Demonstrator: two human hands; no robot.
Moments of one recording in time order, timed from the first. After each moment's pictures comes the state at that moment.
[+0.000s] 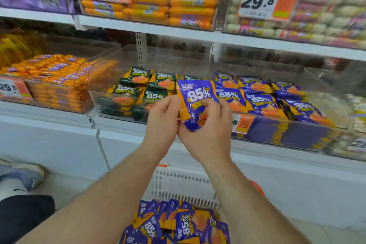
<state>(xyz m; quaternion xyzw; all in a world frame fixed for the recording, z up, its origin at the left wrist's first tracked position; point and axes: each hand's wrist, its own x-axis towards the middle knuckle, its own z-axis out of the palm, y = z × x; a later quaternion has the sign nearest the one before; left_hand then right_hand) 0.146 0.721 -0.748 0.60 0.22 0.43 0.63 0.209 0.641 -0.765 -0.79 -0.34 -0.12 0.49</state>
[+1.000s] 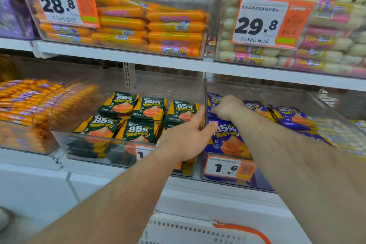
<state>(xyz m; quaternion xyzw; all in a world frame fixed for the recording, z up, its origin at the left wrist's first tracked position) 0.253 0.766 -0.723 0.91 0.27 0.07 0.30 0.447 0.747 -0.714 -0.95 -0.28 0.05 0.16</state>
